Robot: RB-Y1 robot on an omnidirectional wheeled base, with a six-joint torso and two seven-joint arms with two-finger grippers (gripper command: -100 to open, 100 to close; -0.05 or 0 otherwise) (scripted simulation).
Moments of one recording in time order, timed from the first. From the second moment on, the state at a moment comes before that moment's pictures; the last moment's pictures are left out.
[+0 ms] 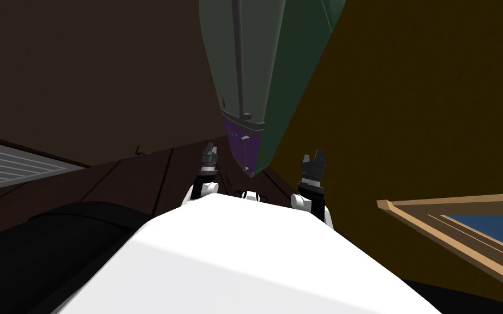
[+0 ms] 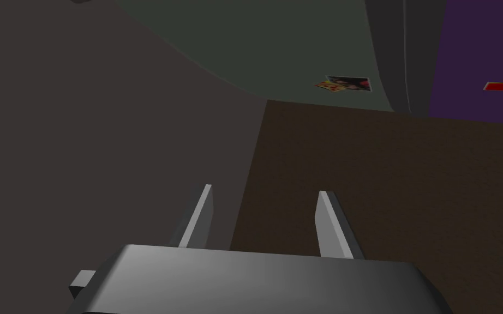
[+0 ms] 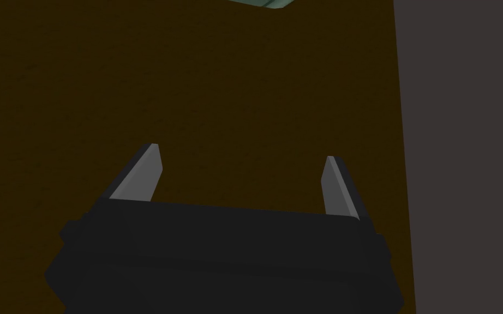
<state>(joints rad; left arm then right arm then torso) 0.53 0.04 0.04 -2.21 0.07 -0.40 -0.09 0.48 -0.04 -0.04 -2.29 0.07 -0.35 0.05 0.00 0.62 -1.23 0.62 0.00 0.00</state>
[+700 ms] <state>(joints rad) 0.46 0.11 0.06 -2.25 0.05 -0.27 -0.08 0.48 -0.04 -0.04 -2.29 0.07 -0.35 0.05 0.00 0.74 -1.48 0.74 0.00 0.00</state>
